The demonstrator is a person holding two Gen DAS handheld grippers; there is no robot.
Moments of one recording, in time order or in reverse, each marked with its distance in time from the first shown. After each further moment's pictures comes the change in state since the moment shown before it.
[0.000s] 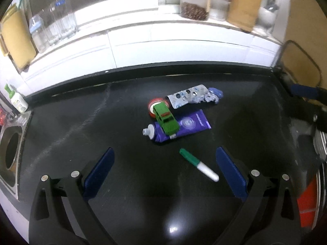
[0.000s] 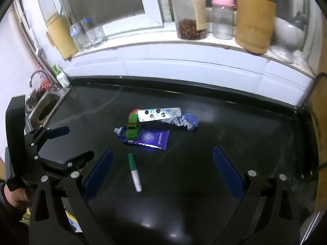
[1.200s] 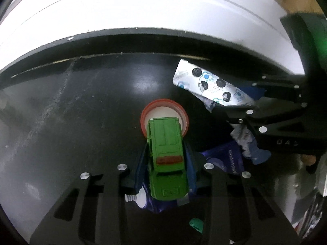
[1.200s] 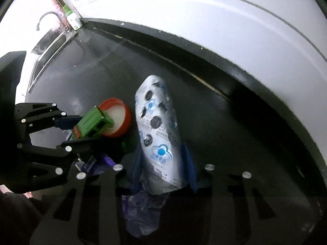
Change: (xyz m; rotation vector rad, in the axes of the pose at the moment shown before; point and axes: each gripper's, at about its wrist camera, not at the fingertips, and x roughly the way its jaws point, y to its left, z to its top) left arm 0.167 0.045 0.059 -0.137 0.184 -0.100; right arm 0.241 -0.012 0.077 -0.344 0.305 0.230
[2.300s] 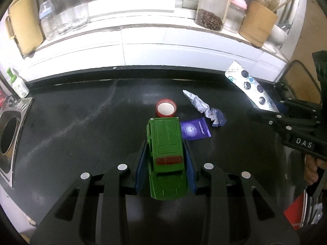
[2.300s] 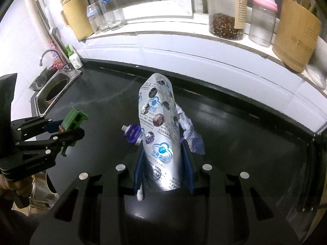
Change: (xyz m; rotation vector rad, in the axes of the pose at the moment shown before) left arm -0.172 -0.027 -0.085 0.038 -0.173 0.067; right arm -0.166 0.108 -0.085 0.201 -0.242 -0.156
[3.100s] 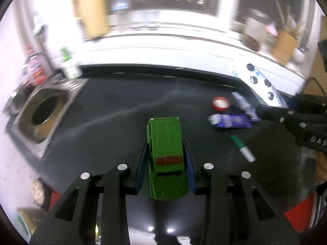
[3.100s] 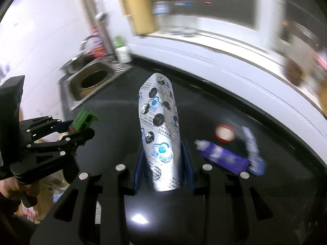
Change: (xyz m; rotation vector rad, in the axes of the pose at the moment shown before) left arm -0.104 0.116 -0.087 -0.151 -0.091 0.204; right arm -0.012 0.177 0.018 -0.227 -0.030 0.163
